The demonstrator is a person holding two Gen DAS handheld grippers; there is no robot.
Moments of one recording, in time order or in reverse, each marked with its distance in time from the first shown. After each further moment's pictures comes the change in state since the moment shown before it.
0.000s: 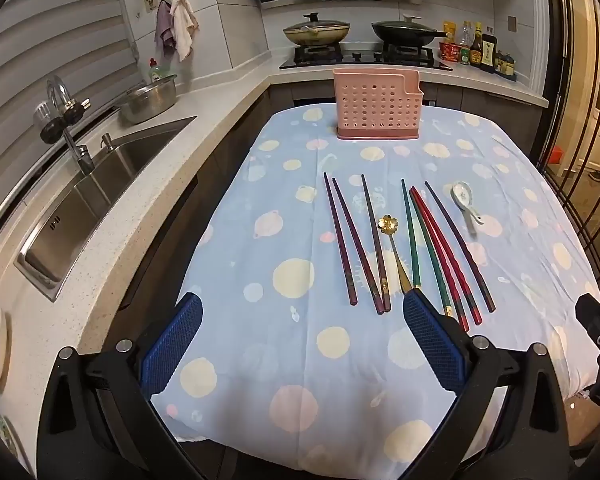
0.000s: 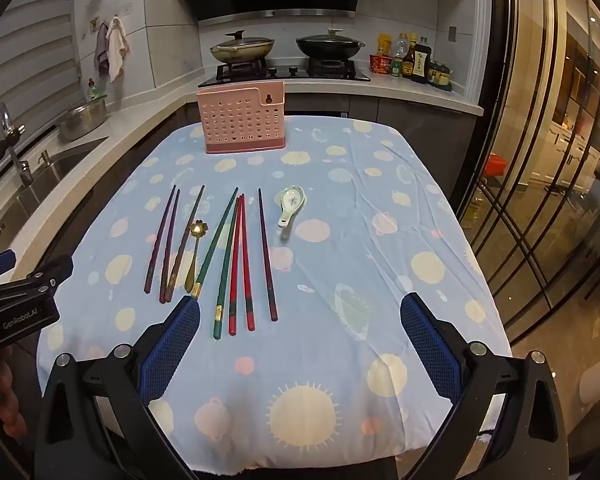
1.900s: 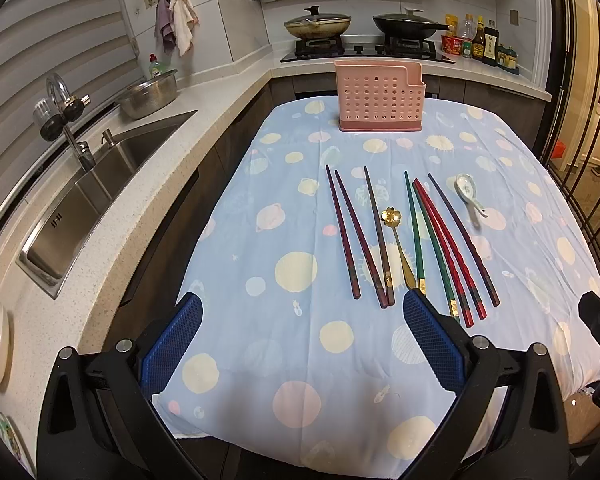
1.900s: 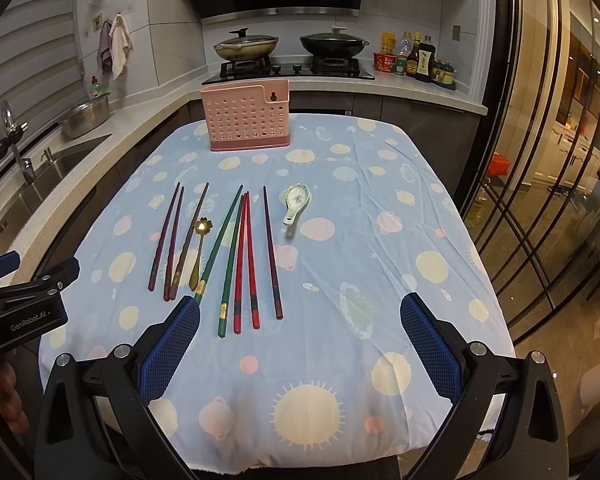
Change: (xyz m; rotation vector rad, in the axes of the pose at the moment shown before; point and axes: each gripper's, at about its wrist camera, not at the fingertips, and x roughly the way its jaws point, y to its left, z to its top) left arm 0.005 0.001 -0.006 0.014 0.021 0.019; right arm -0.001 0.003 0.001 -0.003 0.004 0.003
